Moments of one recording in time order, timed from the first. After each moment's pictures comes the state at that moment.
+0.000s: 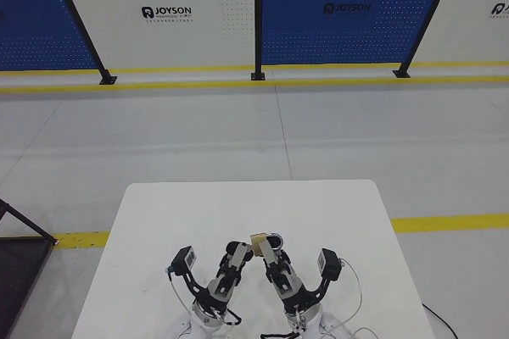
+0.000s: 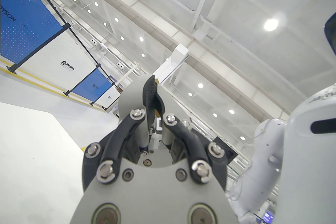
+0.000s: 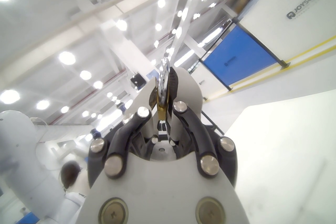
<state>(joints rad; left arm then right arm) 1.76 -1.25 -1.00 -1.61 0.58 -0.93 0.57 -1.71 -1.31 0.88 -1.67 -0.68 -0.67 -0.56</state>
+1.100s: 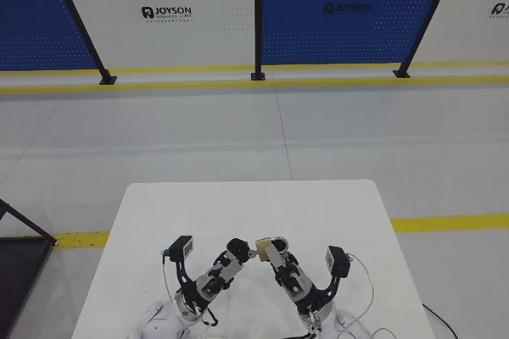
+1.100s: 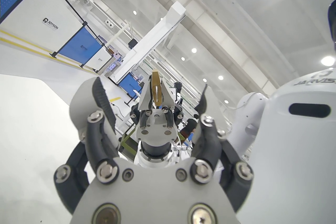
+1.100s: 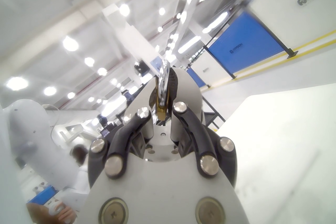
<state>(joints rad) 1.77 -1.13 -1.13 -1.67 0.17 -1.01 -0.05 -1.77 -1.27 1.00 -1.73 -0.59 -0.76 -0.34</state>
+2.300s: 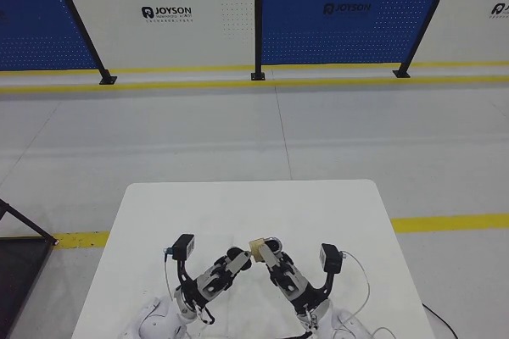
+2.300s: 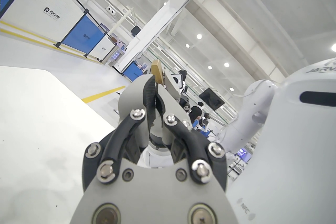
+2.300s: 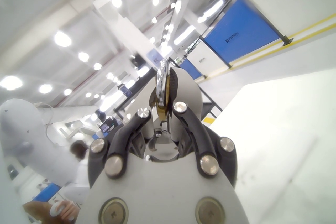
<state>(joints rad) 1.75 -1.13 -1.14 -1.65 0.29 -1.01 -0.02 -1.77 -1.27 0.99 -1.75 -0.56 -0.70 -0.26</state>
